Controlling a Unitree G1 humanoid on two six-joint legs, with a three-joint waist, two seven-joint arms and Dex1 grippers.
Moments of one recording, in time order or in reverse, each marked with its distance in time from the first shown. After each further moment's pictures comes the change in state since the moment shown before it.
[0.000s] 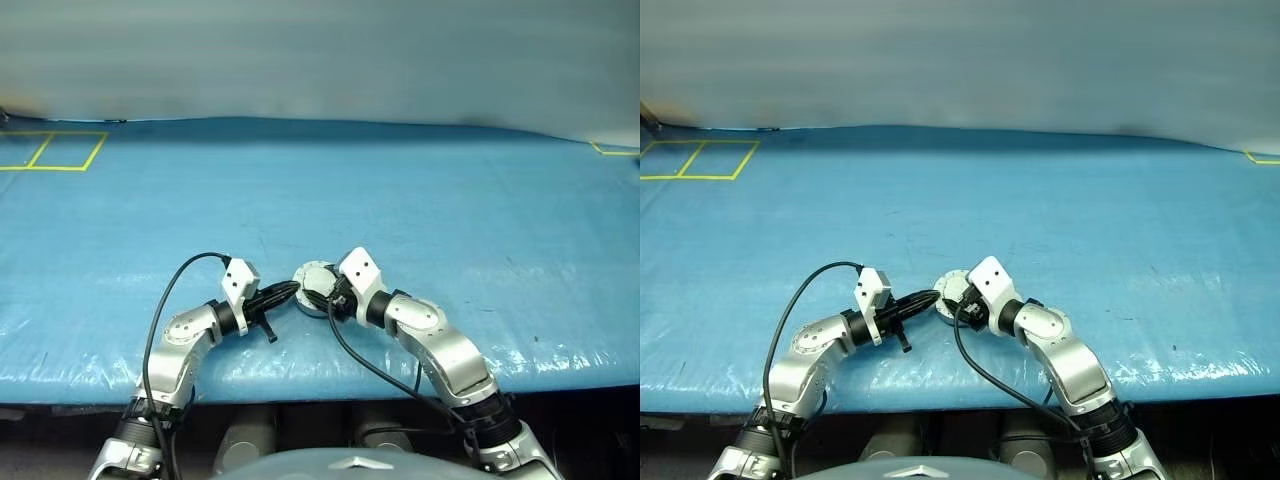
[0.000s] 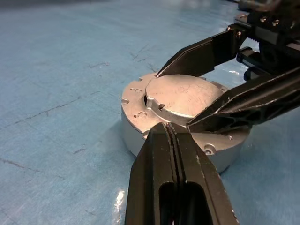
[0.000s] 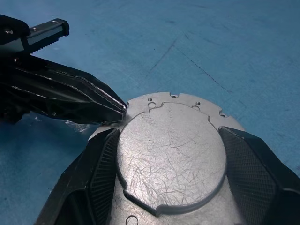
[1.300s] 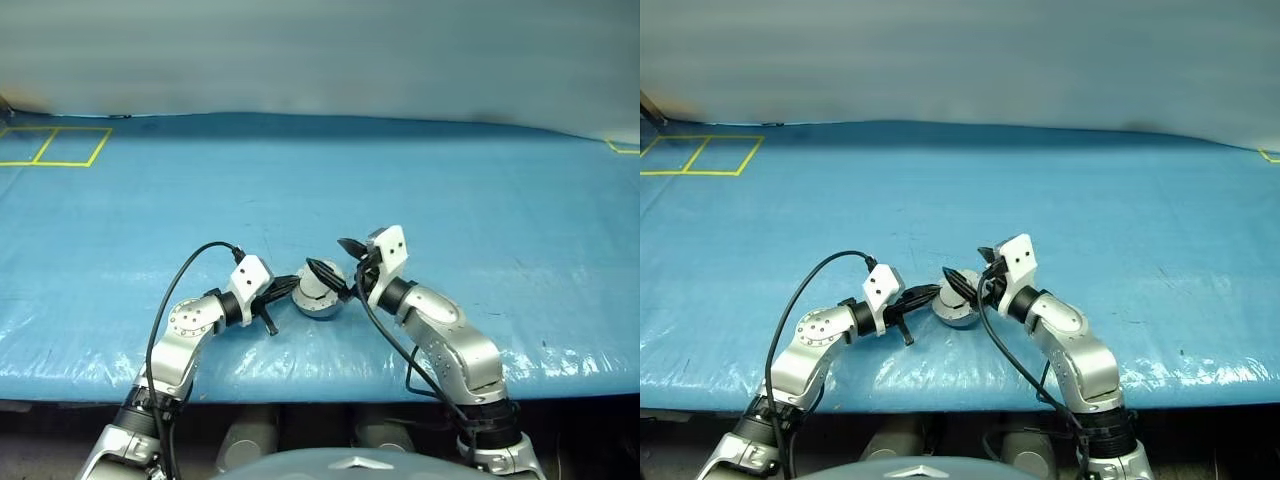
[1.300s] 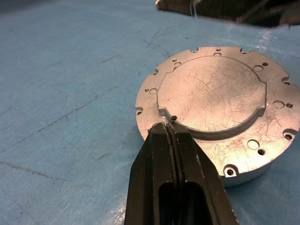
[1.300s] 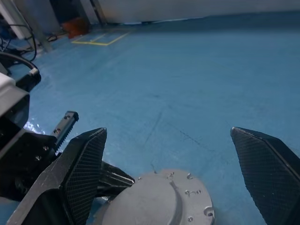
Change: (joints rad) left arm -0.054 0.050 -0.089 0.010 0.243 -0.117 0.100; right arm 0.023 0.112 -0.235 -0.092 0.260 -0.016 -0.015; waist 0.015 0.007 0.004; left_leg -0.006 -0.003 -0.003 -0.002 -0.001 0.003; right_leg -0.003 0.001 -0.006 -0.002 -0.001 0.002
